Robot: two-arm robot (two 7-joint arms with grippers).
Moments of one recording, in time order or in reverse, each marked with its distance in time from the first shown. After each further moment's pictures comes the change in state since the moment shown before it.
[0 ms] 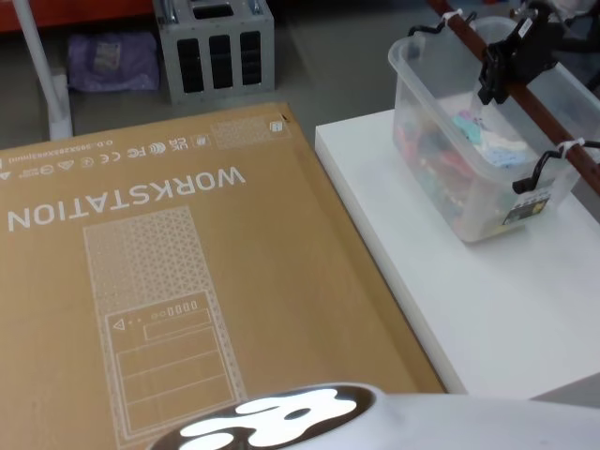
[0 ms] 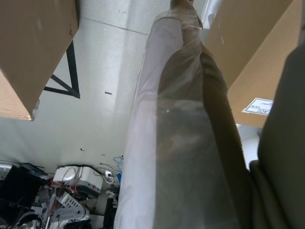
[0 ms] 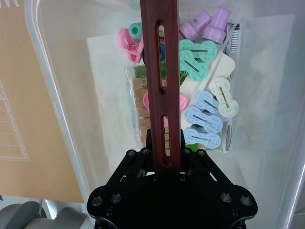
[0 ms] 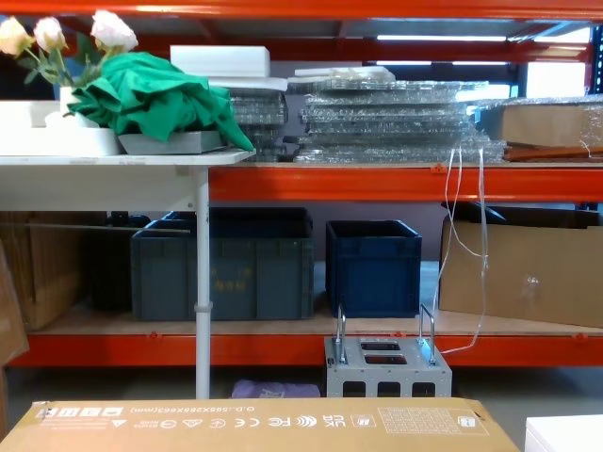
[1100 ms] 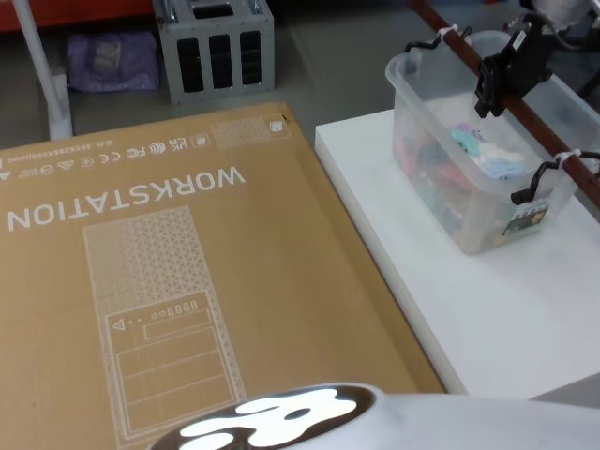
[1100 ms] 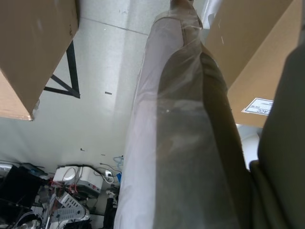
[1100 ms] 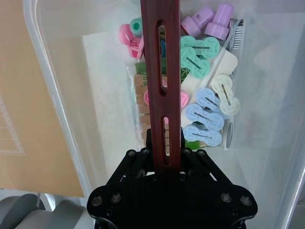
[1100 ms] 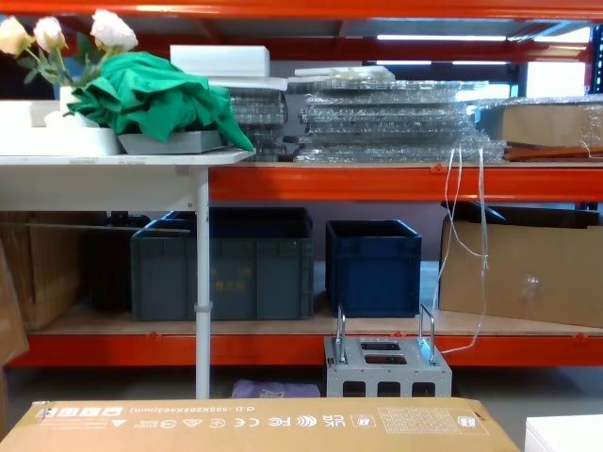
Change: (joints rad) left arm 0.000 0.000 0.000 0.000 0.000 0.000 0.000; right arm 0.012 -0.055 -0.025 0.104 0.002 -0.056 0.020
